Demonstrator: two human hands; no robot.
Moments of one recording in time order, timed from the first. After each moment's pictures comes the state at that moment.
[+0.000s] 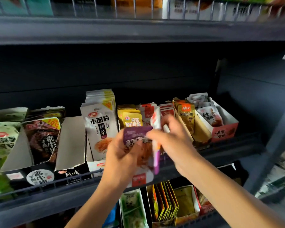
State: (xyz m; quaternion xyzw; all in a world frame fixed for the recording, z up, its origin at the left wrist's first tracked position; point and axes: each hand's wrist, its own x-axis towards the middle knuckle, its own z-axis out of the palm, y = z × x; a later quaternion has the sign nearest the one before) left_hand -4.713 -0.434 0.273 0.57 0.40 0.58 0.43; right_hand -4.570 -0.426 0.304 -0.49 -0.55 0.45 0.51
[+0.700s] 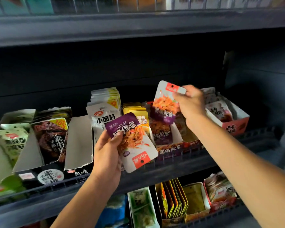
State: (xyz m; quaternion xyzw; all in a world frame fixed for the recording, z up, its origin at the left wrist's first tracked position) left_hand -4.740 -0.415 0.280 0.32 0.42 0.64 0.55; right_hand -4.534 -0.313 0.318 -0.52 -0.46 0.24 0.68
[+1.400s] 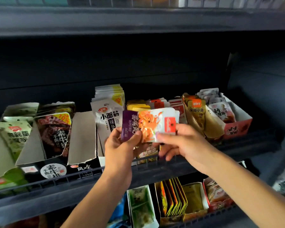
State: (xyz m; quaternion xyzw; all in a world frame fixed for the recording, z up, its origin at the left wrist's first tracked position) left_hand -4.730 -0.418 0.272 0.36 0.40 0.65 0.54; right_hand -4.553 -0.412 0.286 -0.43 -0.58 0.54 0.42
